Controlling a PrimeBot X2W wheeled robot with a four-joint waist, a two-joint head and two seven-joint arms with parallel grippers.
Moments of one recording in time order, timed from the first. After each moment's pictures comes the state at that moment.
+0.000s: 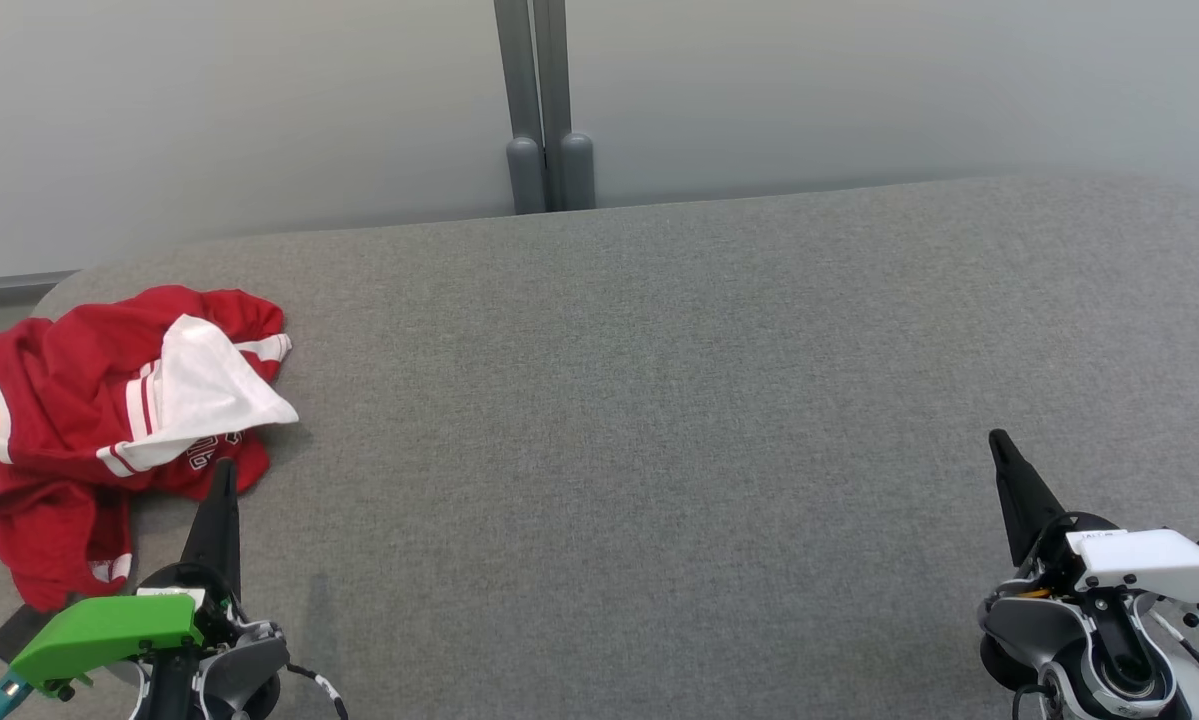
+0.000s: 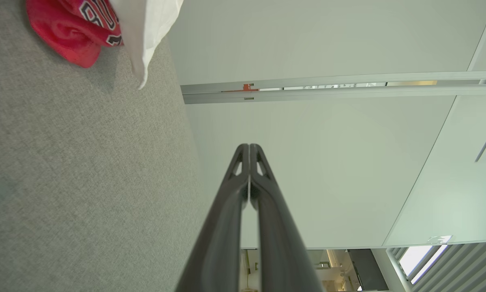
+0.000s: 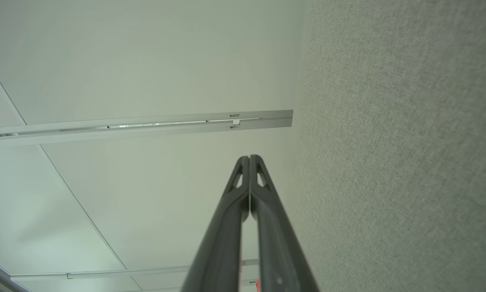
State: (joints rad) left arm -0.10 0.05 0.11 0.25 -1.61 -0.13 0.11; right arm -0.11 -0.05 -0.12 0.25 1.61 0.13 0.11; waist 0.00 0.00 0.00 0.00
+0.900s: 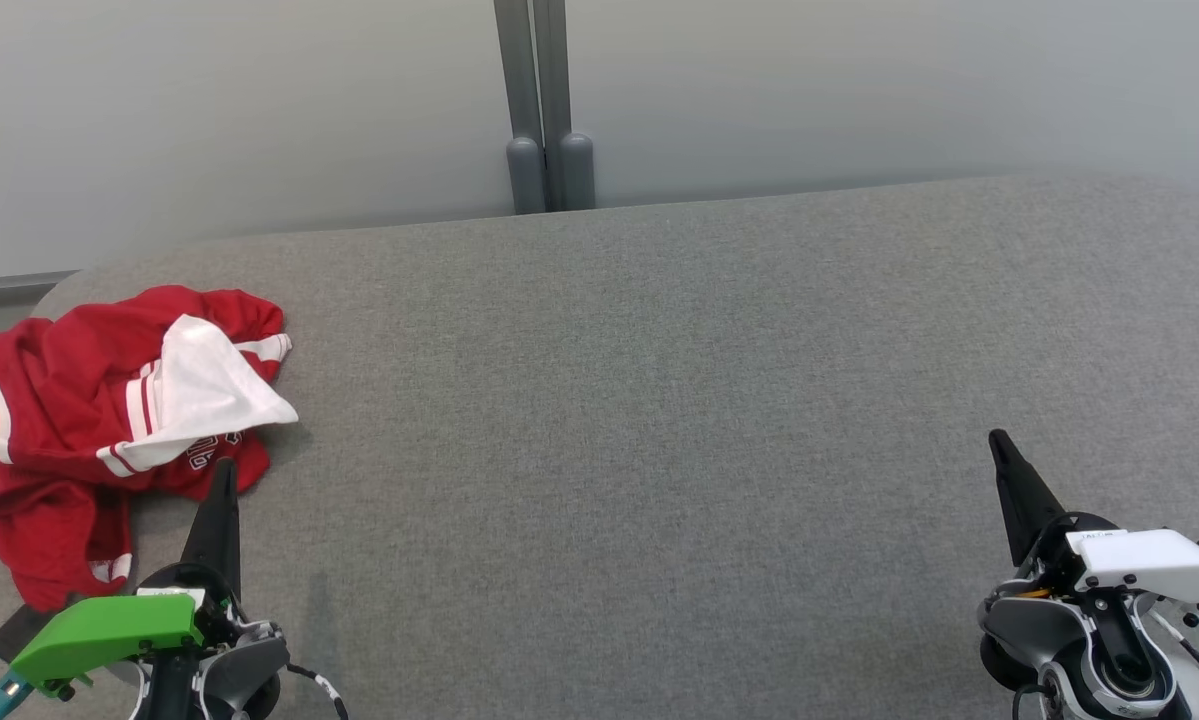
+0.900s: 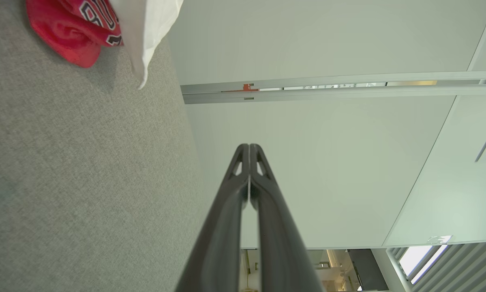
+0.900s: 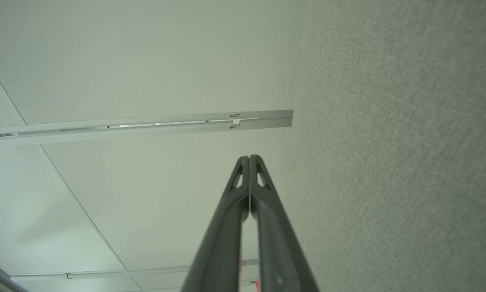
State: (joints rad) left arm -0.10 0.05 0.11 0.25 -1.61 -0.13 0.11; right arm -0.11 -0.05 -0.12 0.25 1.61 0.13 0.11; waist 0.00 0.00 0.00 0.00
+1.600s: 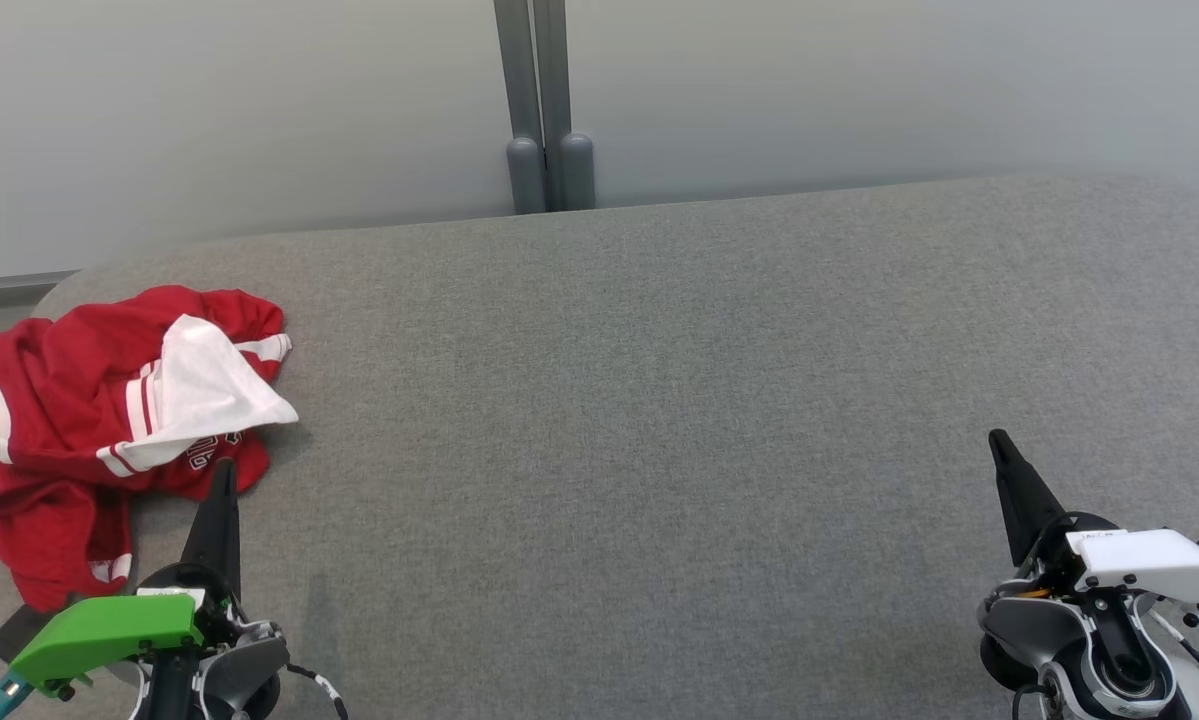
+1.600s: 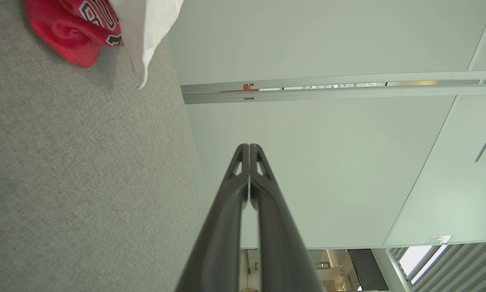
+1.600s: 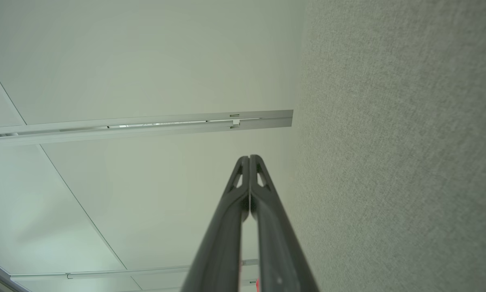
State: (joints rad) left arm -0.10 0.05 0.11 0.25 -1.61 -0.13 0.11; right arm -0.11 -0.05 -0.12 0.25 1.61 0.13 0.11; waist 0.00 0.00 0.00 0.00
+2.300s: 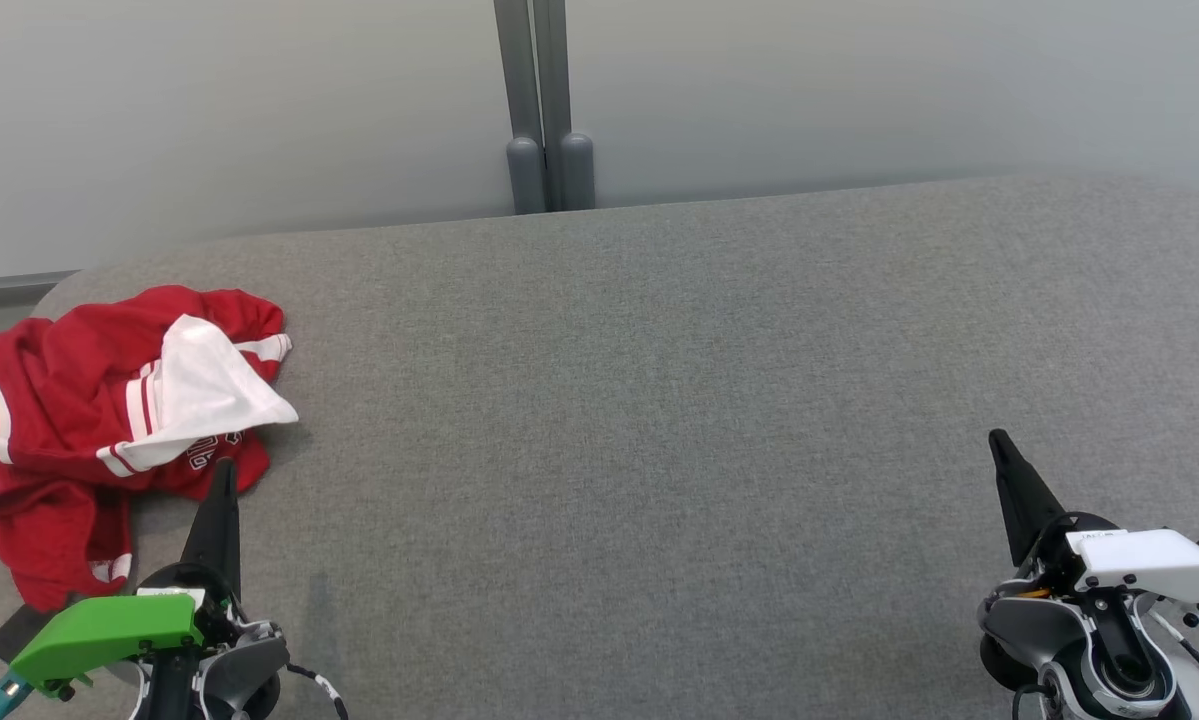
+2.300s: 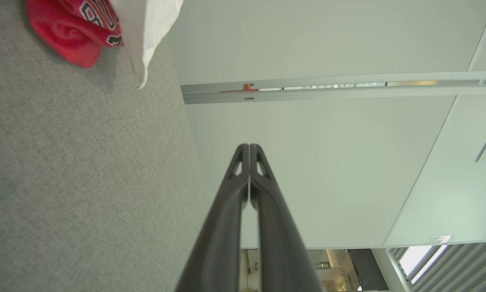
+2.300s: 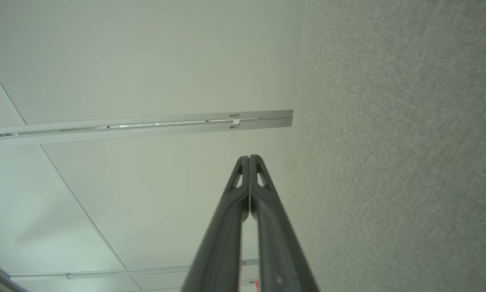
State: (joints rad) left arm -0.10 0.05 0.11 0.25 -1.61 -0.13 0.11; right arm -0.11 -0.05 -0.12 0.25 1.61 0.13 0.11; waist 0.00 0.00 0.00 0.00
